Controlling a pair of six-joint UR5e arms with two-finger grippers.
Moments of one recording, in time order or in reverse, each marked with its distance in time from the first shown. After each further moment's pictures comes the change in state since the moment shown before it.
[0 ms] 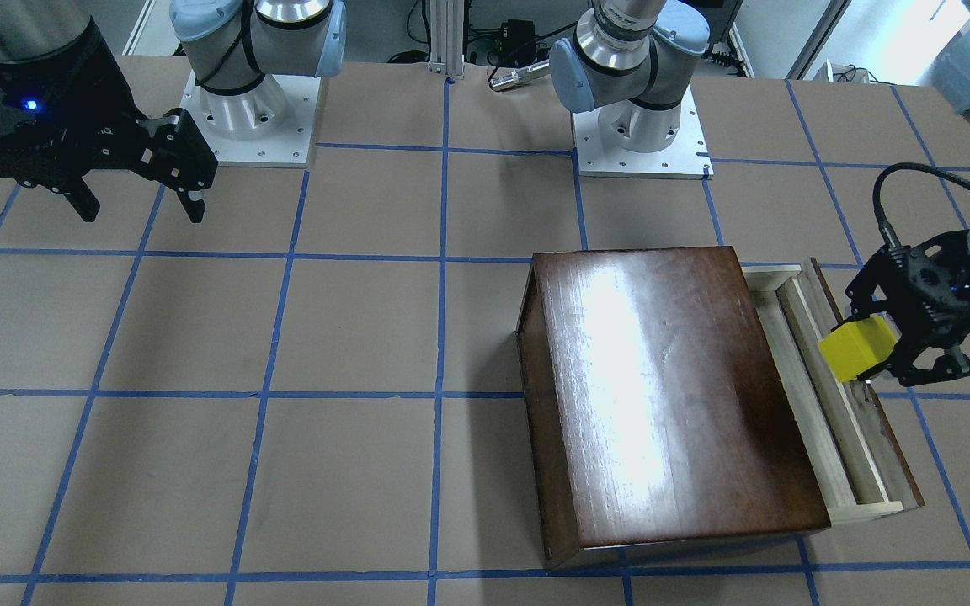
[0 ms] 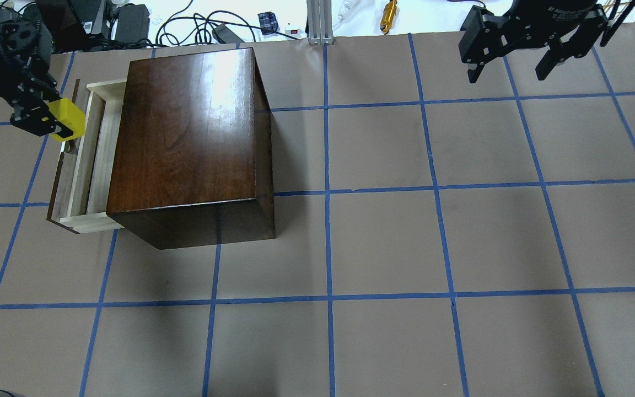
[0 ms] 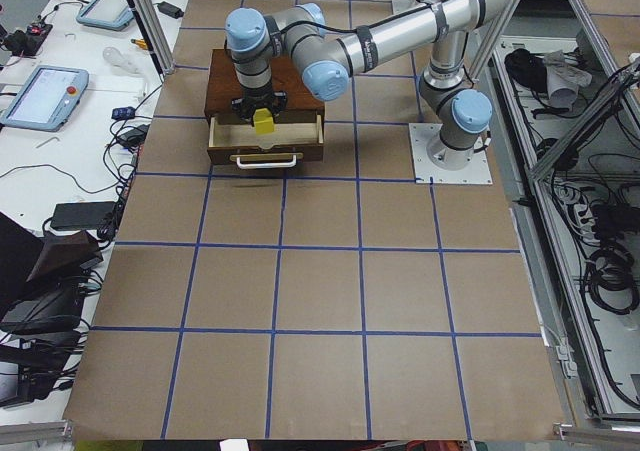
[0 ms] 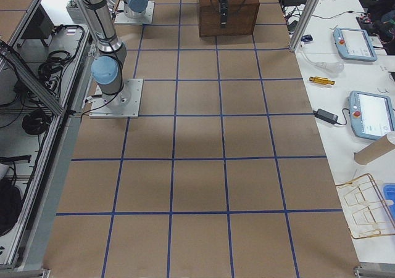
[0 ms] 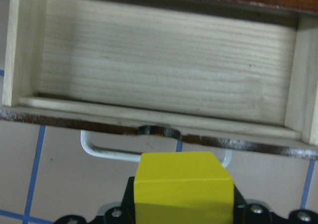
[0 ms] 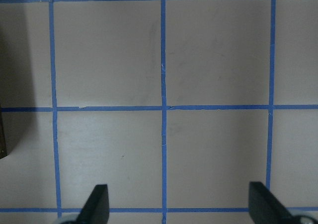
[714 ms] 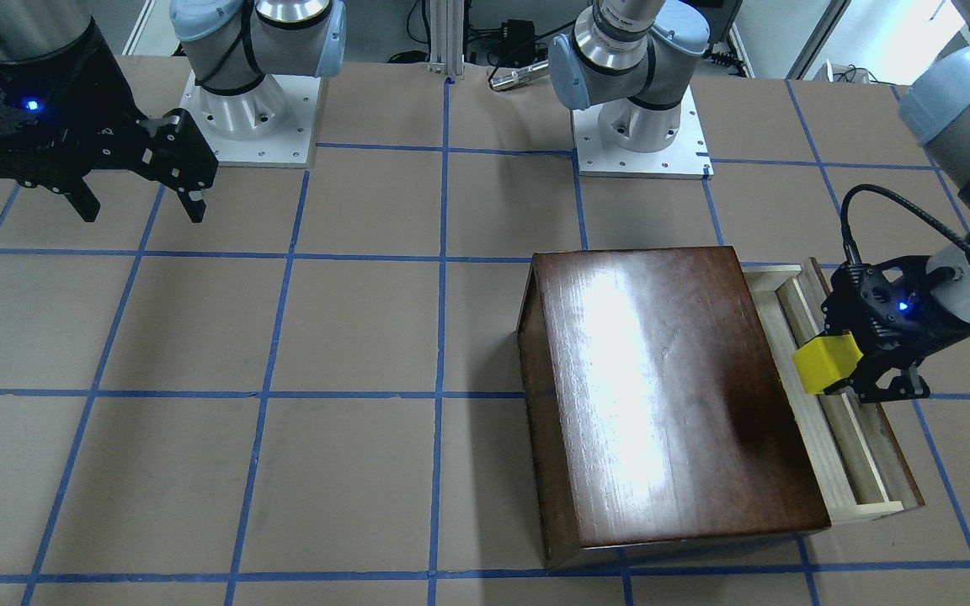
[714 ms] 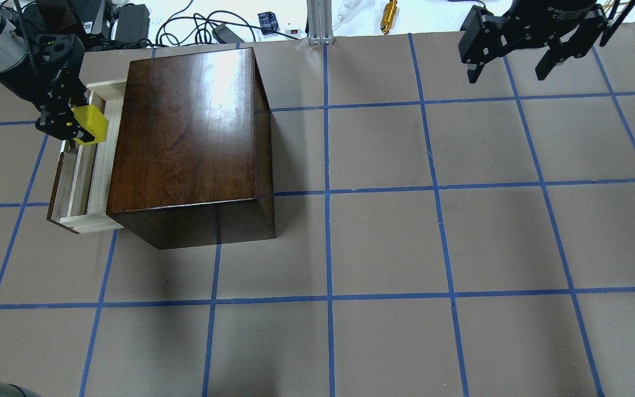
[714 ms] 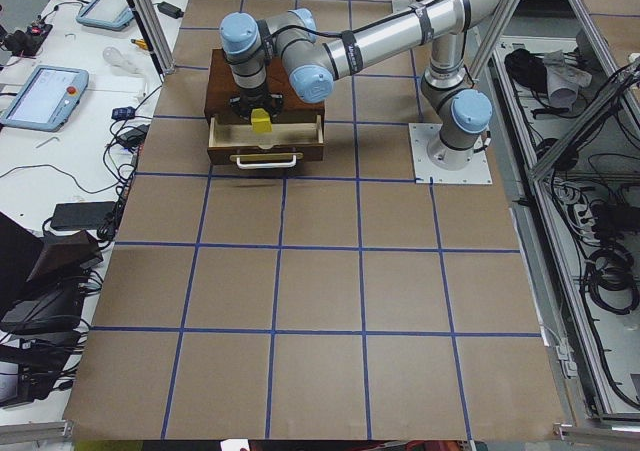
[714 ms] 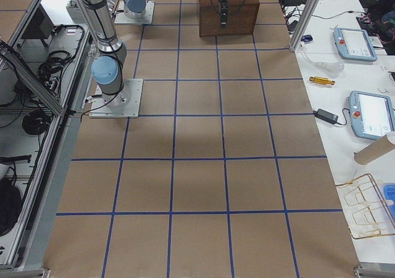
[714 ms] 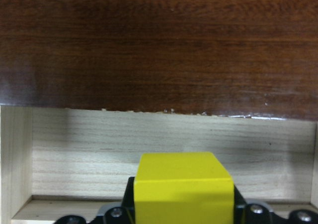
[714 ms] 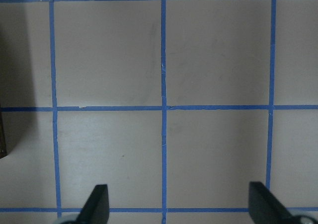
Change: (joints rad) left arm -0.026 -0.025 -0.025 0.034 0.015 0.121; right arm 0.000 0.001 0.000 0.000 -0.001 -0.002
